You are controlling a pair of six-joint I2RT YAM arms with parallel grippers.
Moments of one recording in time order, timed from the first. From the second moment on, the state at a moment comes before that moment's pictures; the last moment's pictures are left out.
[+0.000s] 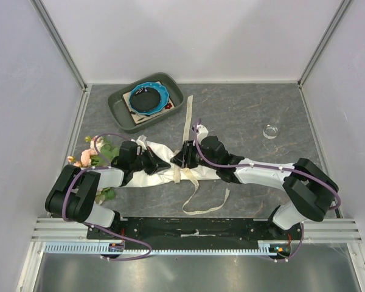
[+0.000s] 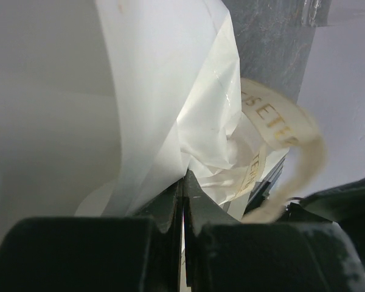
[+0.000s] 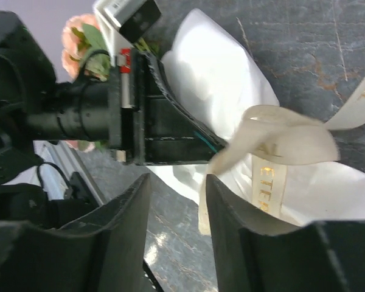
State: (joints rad) left arm -0.30 1.46 0.38 0.44 0.55 -0.93; right arm 0.87 1.52 0.76 0.41 -0.12 0.74
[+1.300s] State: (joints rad) left arm -0.29 1.45 0.37 0.42 0.55 -0.93; right arm 0.91 1.66 0.83 0.32 -0.11 0.70
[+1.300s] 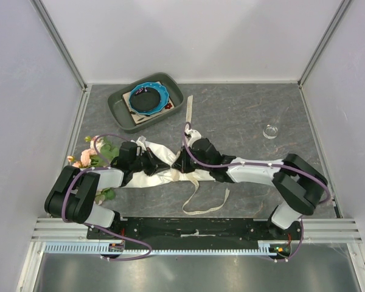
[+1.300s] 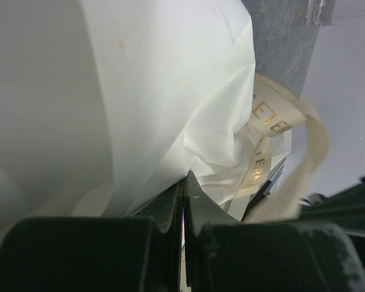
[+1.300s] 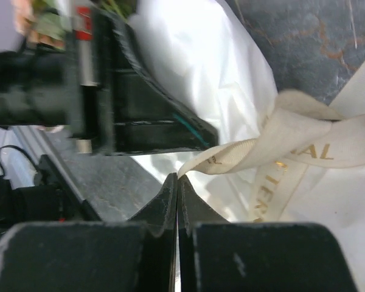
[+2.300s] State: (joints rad) left arm -0.27 1.47 0.33 0.45 0.55 -0.93; right arm 0.83 1.62 2.45 -0.16 0.21 -0.04
